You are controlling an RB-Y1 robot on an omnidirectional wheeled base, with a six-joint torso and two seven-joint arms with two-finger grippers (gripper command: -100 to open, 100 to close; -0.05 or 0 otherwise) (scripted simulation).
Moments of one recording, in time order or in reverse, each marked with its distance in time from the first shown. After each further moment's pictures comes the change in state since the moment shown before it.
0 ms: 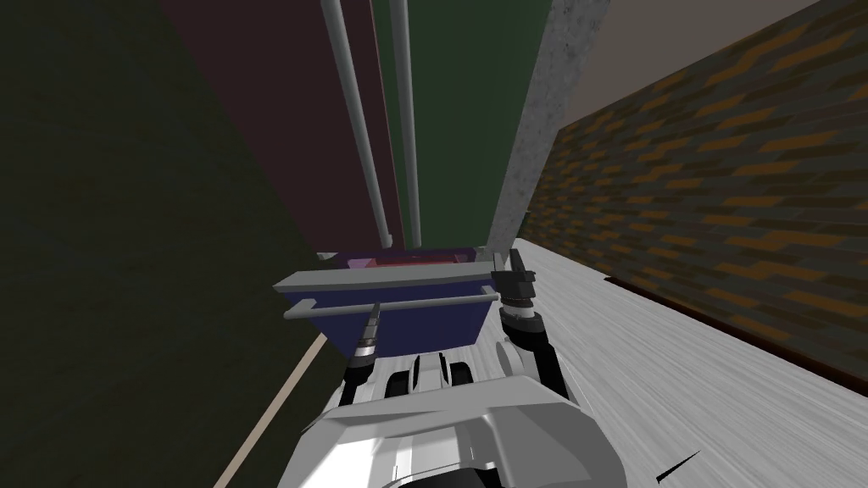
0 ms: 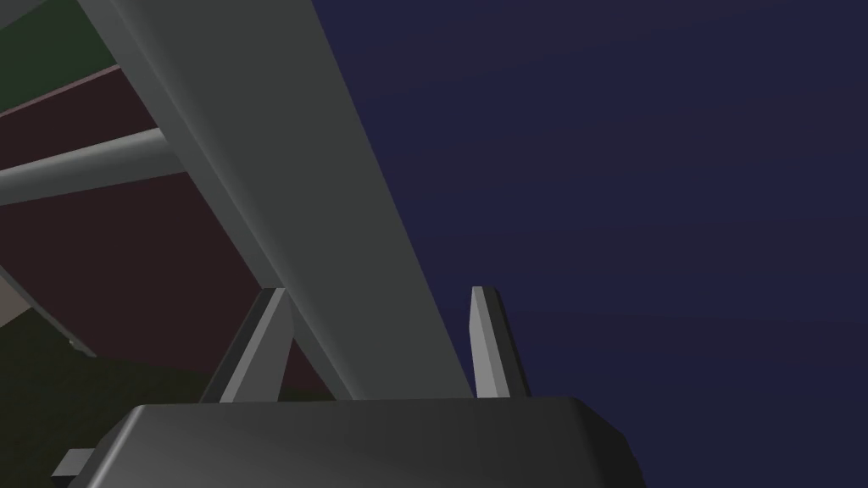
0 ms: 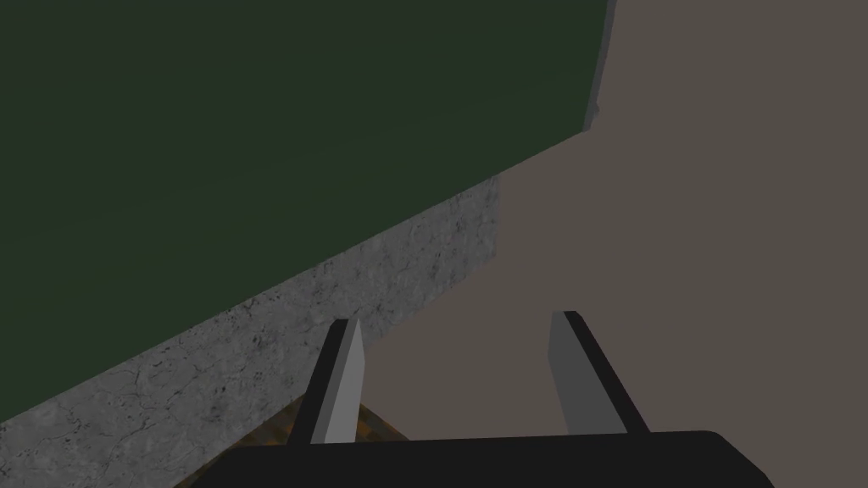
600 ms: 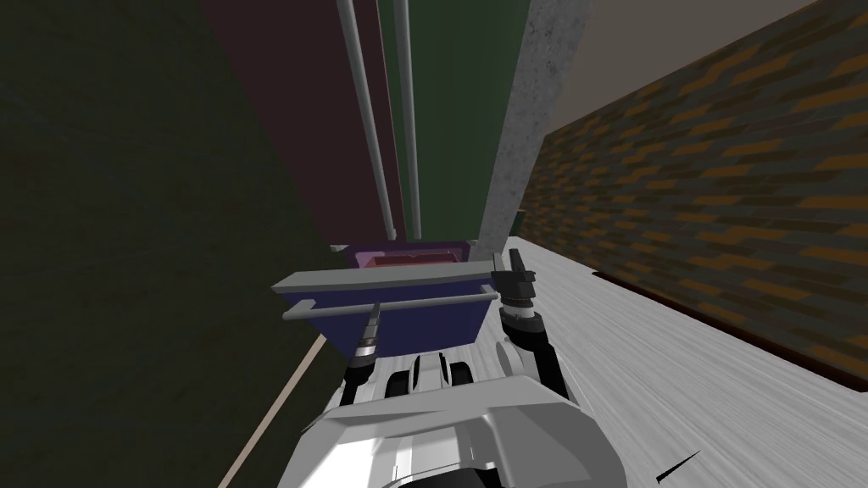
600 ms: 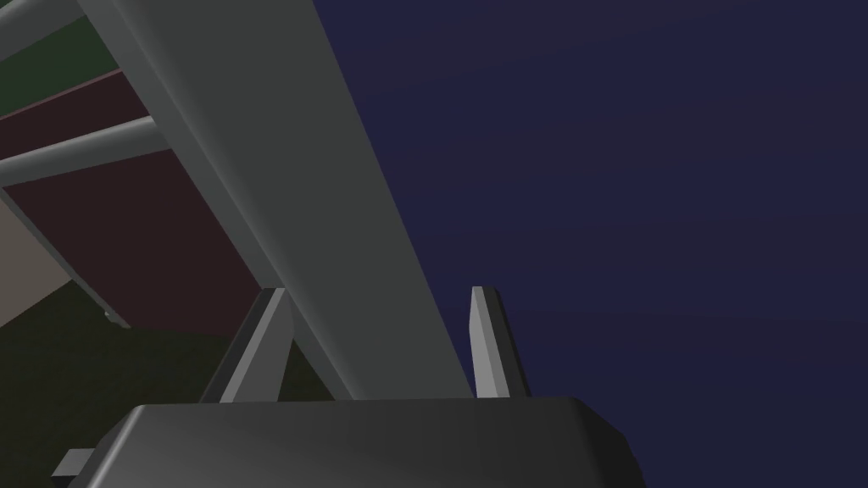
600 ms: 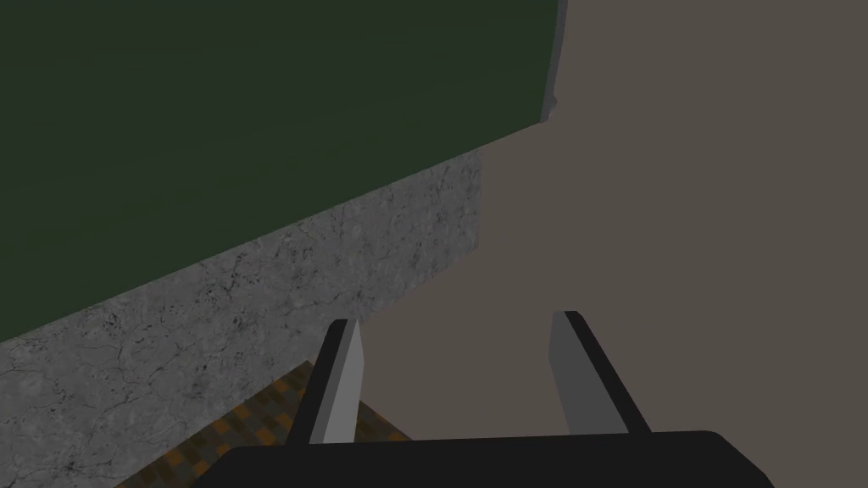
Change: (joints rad) left arm 0.003 -0.009 0.003 -0.007 -0.001 0.005 -0.007; right arm 0.000 0.000 0.000 0.000 0.000 0.000 0.000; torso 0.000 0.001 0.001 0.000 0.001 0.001
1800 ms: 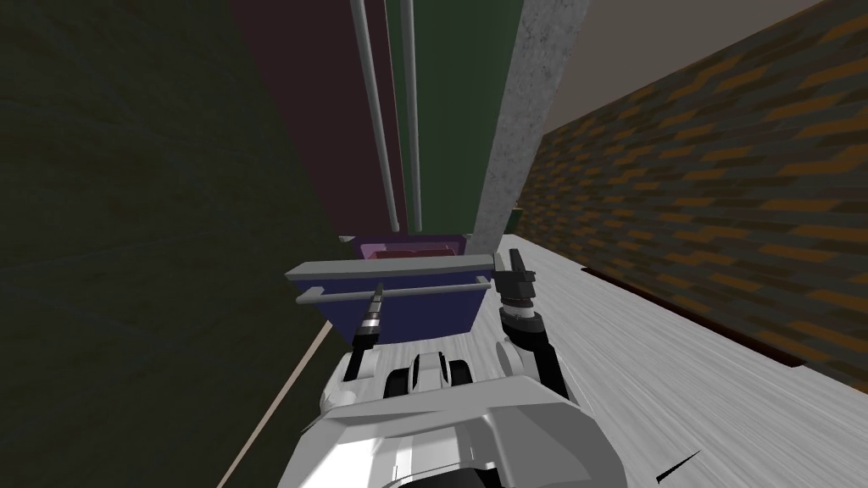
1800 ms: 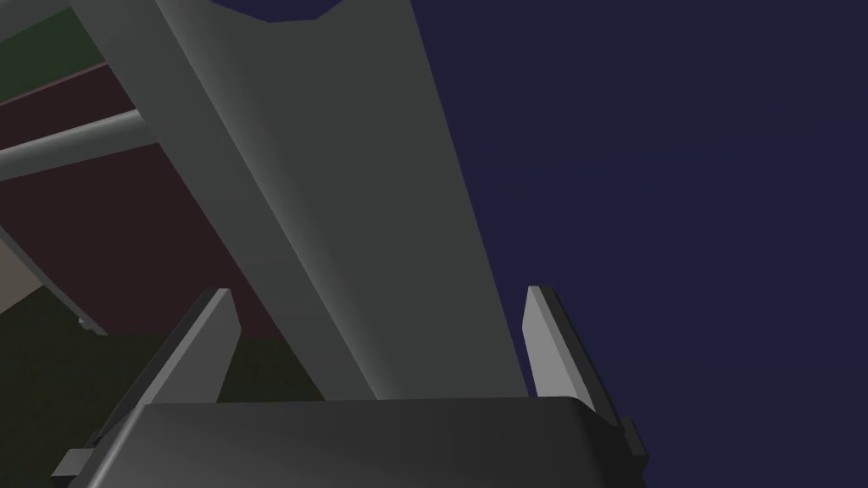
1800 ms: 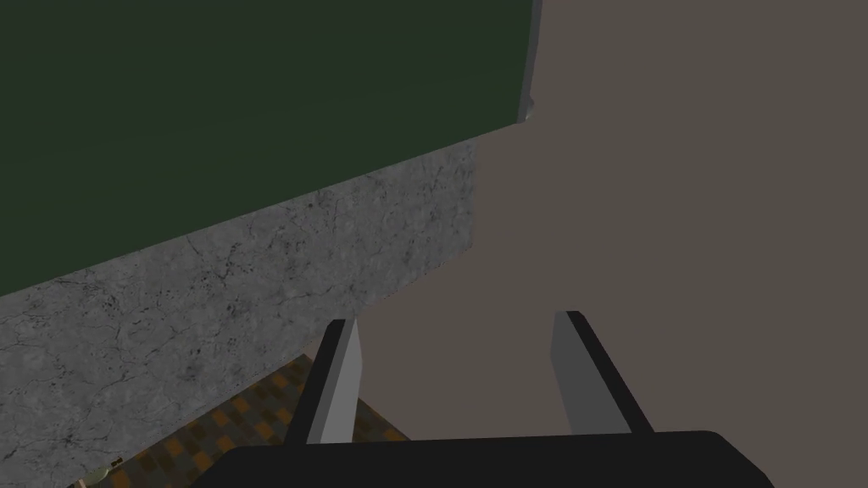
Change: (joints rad) left arm -0.129 0.014 0.014 -0.103 0.006 0.269 0.015; right arm 0.000 0.000 0.000 0.000 0.000 0.000 0.000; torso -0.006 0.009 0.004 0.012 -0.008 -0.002
